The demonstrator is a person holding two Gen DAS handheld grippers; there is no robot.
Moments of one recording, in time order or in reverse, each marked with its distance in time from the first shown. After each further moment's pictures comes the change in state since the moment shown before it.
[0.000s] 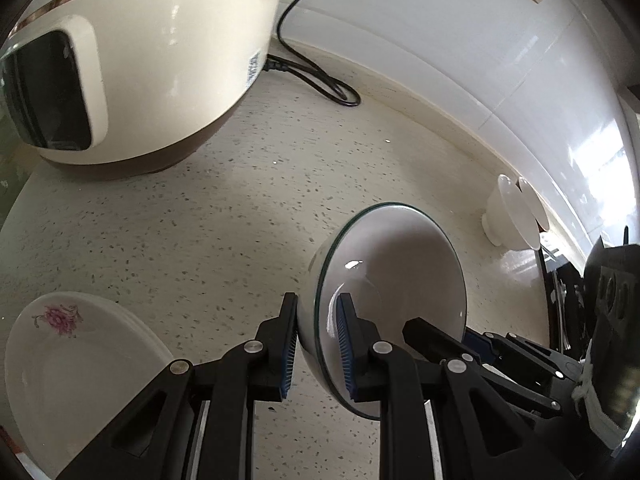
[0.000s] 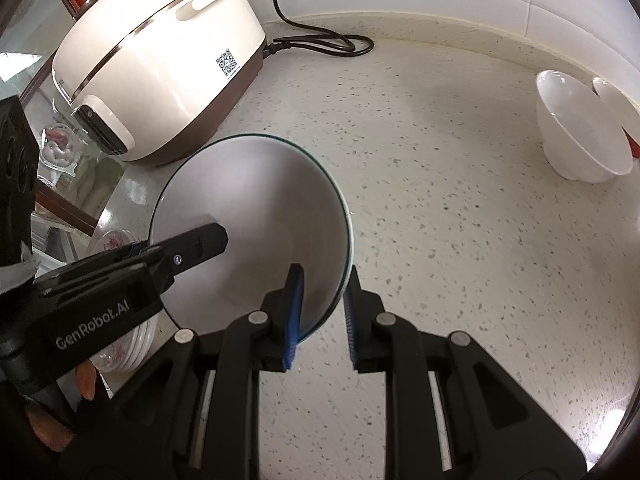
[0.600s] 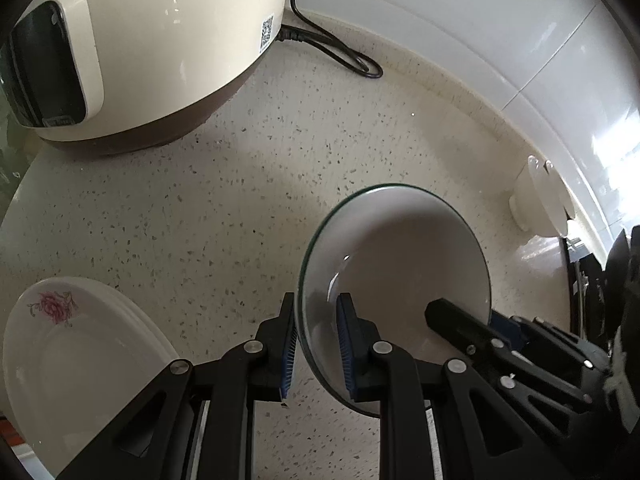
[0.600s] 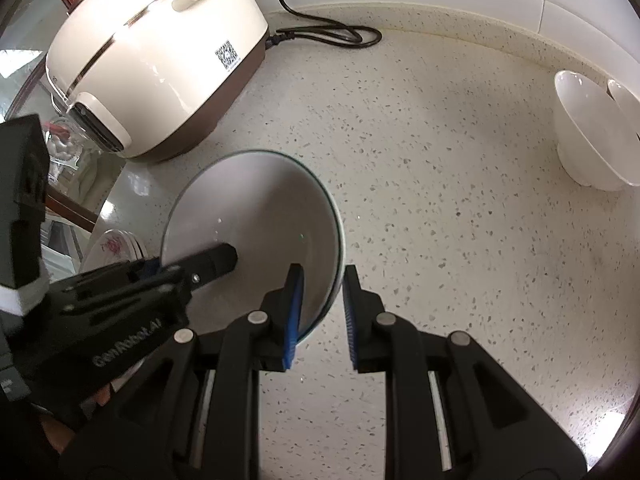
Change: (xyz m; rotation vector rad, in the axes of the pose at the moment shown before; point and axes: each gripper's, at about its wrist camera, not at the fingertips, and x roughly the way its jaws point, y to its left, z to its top) left arm 0.022 -0.003 -0.004 0.005 0.082 0.080; right arm 0.007 0.000 0.006 -0.006 0.031 0.011
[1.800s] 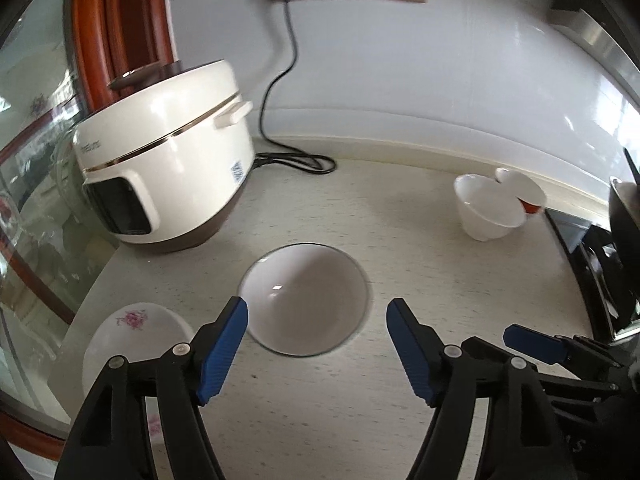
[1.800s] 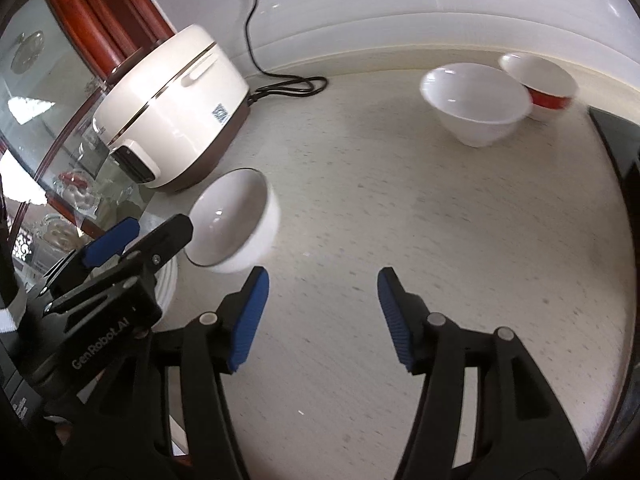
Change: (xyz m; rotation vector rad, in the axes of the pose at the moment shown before) left arm -0.089 -0.107 -0.069 0.201 -0.395 0.231; right arm -0.099 -0.069 -0.063 0.117 -0.178 0.059
